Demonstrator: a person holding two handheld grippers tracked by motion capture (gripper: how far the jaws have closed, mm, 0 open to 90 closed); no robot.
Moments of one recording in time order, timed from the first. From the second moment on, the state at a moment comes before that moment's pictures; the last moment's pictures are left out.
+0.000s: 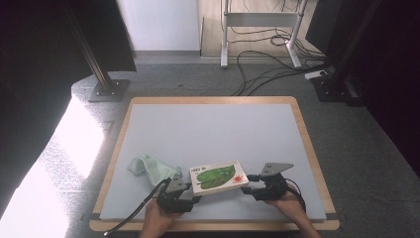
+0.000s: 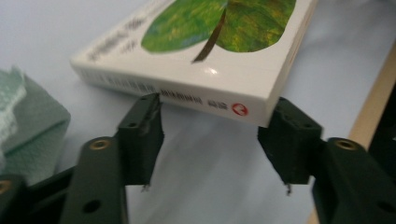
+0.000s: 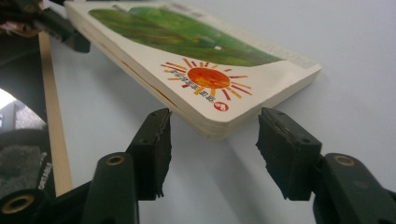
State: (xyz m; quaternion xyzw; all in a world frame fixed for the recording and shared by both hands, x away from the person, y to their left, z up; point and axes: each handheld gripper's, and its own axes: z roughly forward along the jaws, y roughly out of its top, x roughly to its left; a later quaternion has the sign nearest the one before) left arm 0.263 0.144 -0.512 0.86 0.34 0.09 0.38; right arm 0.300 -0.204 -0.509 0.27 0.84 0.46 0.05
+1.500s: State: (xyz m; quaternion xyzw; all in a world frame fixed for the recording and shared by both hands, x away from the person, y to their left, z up) left arm 0.288 0.153 -0.519 0.85 0.35 0.09 0.39; right arm 0.312 -0.184 -0.532 0.29 0.86 0.41 0.12
